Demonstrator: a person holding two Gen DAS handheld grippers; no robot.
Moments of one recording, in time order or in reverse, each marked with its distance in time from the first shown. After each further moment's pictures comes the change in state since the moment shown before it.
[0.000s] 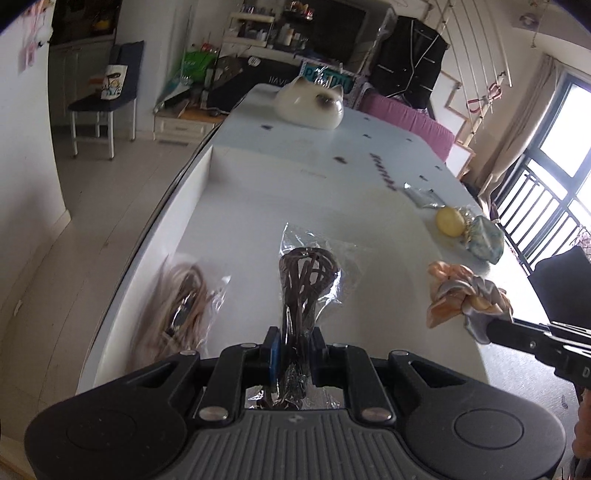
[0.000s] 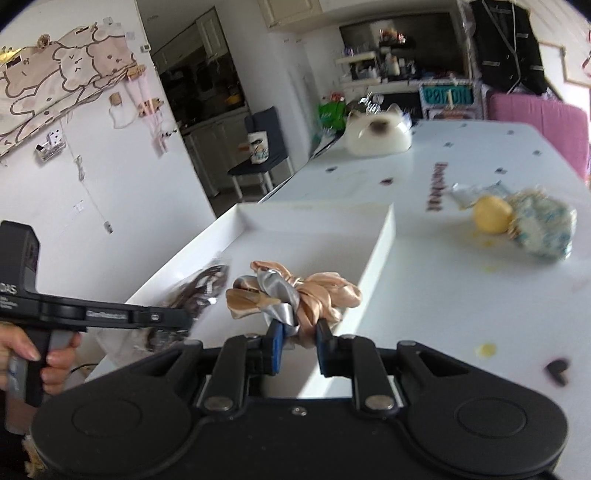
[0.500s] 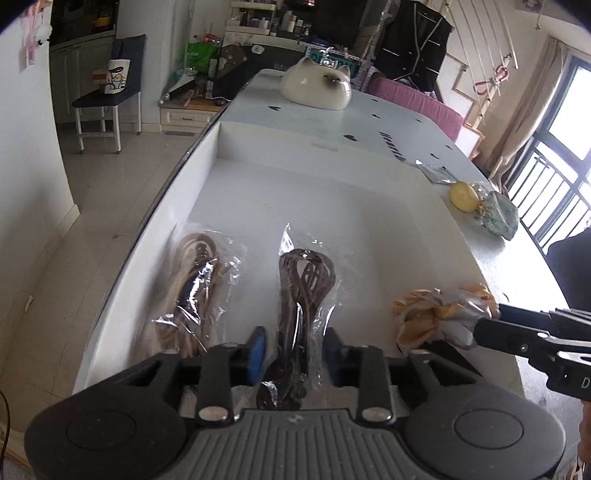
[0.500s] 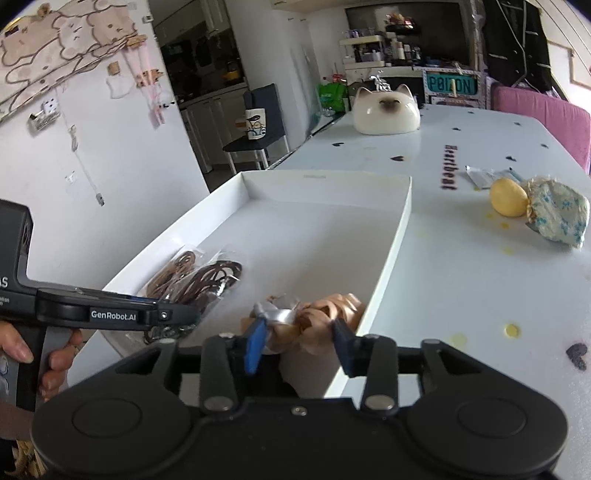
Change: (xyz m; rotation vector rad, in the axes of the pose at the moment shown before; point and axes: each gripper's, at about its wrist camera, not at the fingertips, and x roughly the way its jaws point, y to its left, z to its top) left arm 0.007 0.008 -0.020 0.022 0.042 0.049; right arm 0.018 0.024 -0.009 -0.058 0.059 -0.050
